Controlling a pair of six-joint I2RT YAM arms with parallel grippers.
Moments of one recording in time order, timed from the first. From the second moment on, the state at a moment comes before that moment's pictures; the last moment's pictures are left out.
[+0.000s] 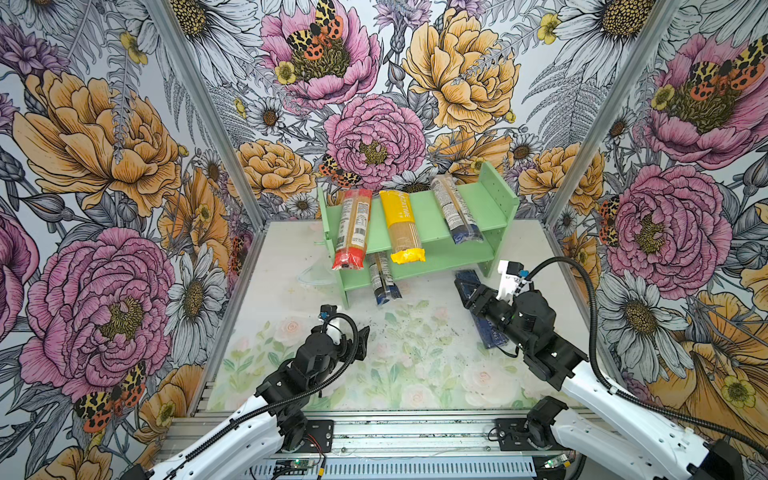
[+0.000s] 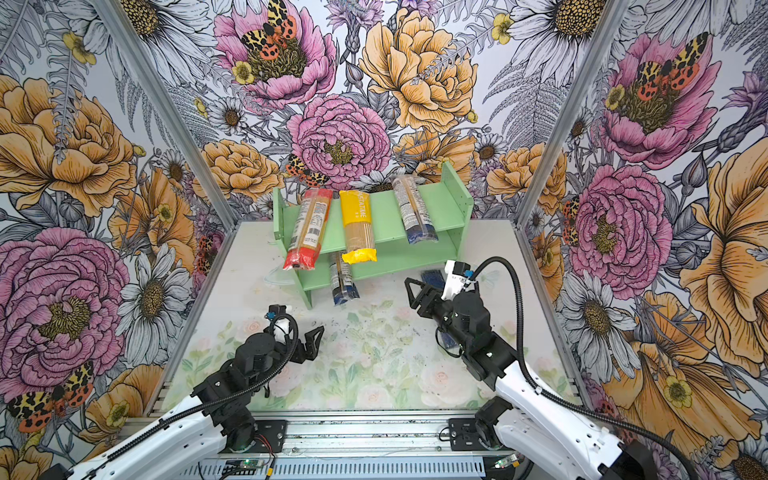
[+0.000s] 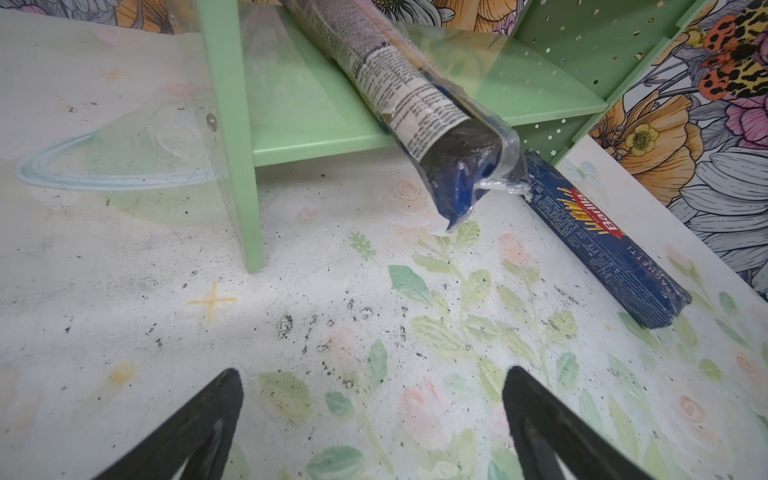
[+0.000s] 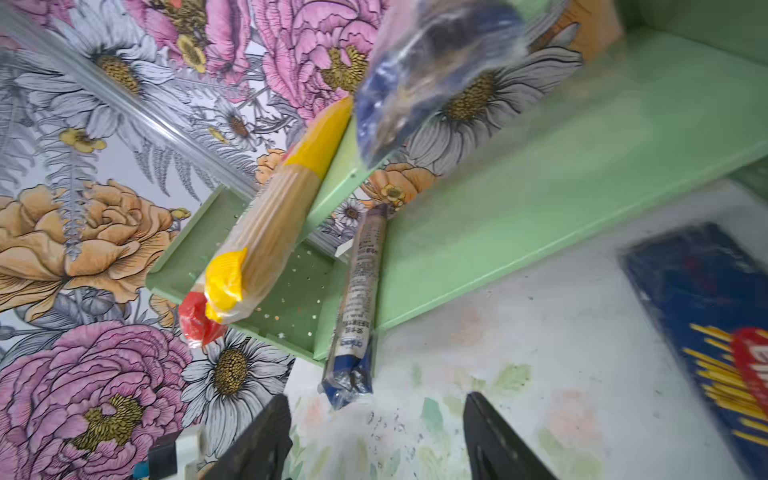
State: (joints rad) left arm -0.72 0.56 0.25 -0.12 -0.28 -0.42; right arm 0.51 0.80 0.57 -0.05 -0.05 0.79
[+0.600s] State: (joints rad) left arm -0.72 0.57 0.25 -0.12 -0.27 -0.42; right arm 0.32 0.99 0.72 -0.70 -0.06 0.51
